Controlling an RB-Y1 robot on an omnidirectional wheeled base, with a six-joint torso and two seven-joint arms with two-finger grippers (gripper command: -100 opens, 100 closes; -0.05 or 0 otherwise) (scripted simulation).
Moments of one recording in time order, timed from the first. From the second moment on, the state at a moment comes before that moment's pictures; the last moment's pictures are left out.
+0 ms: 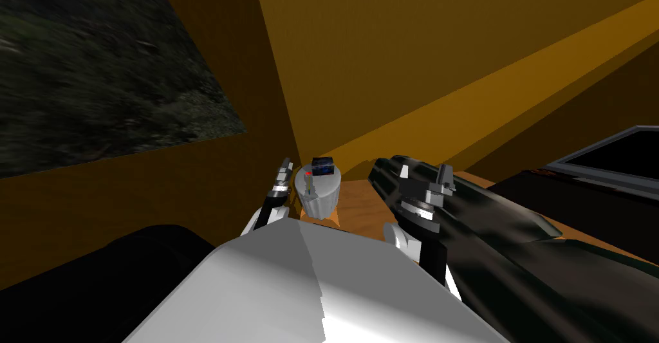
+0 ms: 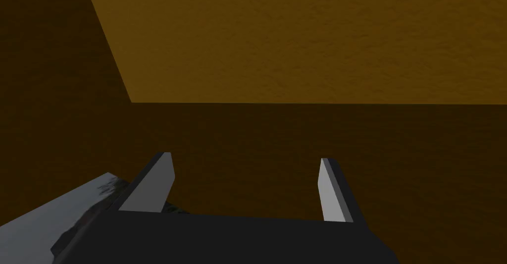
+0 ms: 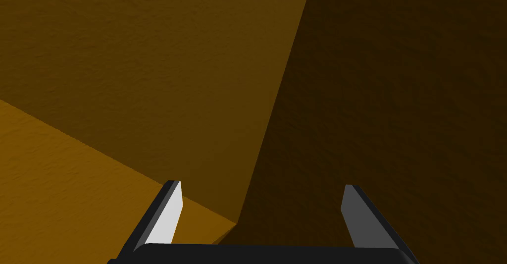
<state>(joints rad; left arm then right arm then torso) 0.52 0.05 0.06 -2.24 -0.03 -0.42 -0.16 0.47 0.02 -0.06 -2.36 -0.10 -0.52 -0.17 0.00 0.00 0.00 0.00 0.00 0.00</state>
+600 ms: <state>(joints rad) 0.53 0.22 -0.01 -2.15 0.01 -0.45 -0.05 0.47 0.02 -0.06 -2.36 -0.10 -0.52 -0.17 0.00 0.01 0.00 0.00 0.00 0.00</state>
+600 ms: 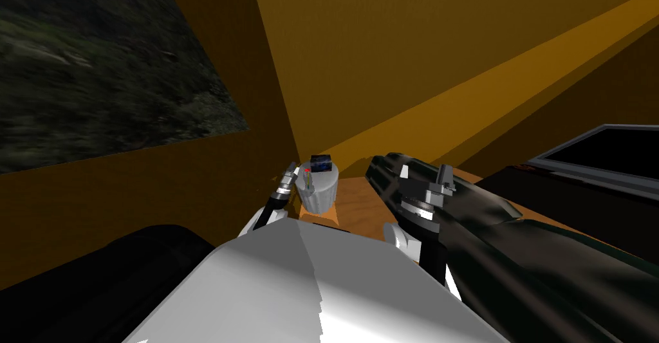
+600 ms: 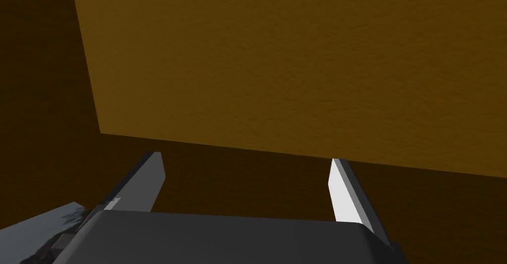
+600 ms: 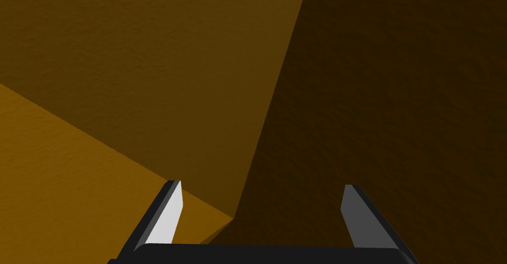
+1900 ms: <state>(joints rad) 0.53 0.56 -0.20 -1.93 0.12 -0.49 0.19 0.47 0.02 -0.06 -2.36 -0.10 -0.52 -0.17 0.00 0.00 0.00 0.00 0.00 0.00</state>
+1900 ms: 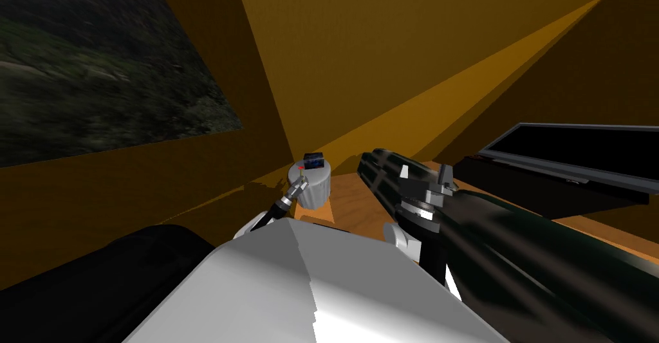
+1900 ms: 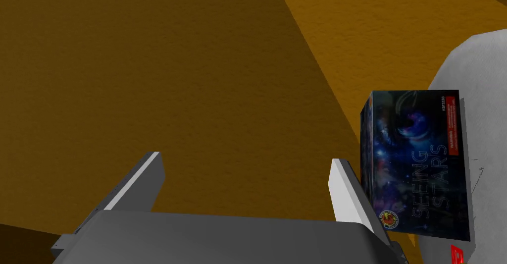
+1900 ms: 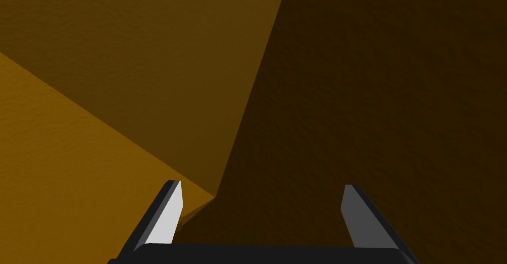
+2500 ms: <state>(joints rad) 0.52 0.71 -0.32 -1.81 0.18 -0.49 0.29 0.47 0.02 -0.06 -2.36 -0.10 -0.52 -0.17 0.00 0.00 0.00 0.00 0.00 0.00</state>
